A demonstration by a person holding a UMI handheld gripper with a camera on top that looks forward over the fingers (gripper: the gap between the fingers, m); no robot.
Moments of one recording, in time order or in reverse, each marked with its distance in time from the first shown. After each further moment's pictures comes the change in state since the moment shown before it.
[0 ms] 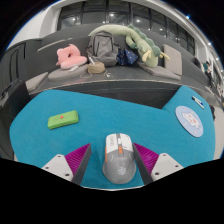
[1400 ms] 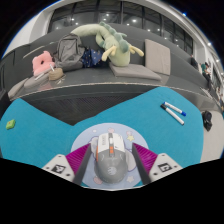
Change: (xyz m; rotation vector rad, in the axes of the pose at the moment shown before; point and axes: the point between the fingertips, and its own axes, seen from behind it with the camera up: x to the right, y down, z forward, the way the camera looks) arm 0.363 -0.060 0.070 0.005 0.028 -0.033
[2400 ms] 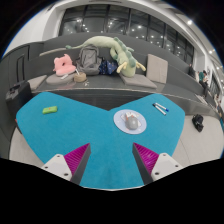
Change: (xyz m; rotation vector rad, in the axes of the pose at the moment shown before) arm -0.113 0.064 -0.305 0.030 0.019 -0.059
